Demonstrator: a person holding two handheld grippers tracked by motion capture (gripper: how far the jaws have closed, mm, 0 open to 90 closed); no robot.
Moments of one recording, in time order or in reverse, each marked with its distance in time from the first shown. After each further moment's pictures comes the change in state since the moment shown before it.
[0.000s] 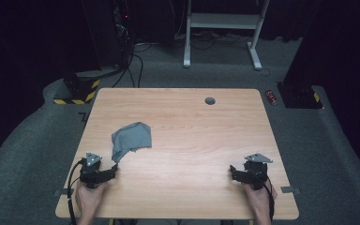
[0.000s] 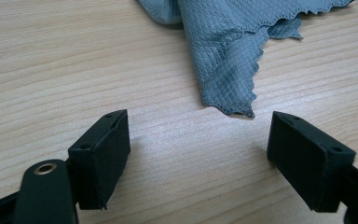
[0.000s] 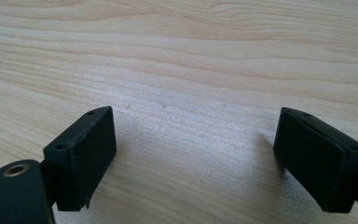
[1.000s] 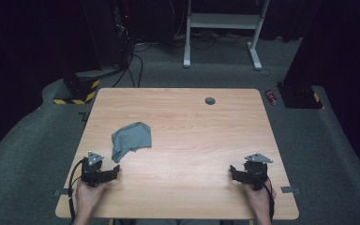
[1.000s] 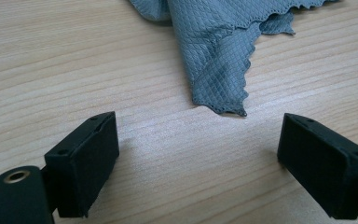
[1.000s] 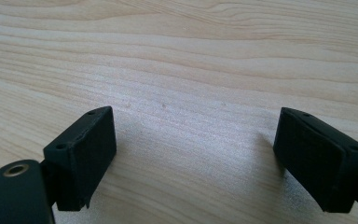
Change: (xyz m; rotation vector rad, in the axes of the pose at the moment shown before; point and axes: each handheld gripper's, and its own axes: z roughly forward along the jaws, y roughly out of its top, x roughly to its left) left arm -0.002 0.002 0.002 0.020 -0.022 0.017; right arm 0.000 0.000 0.000 0.002 0.001 0.001
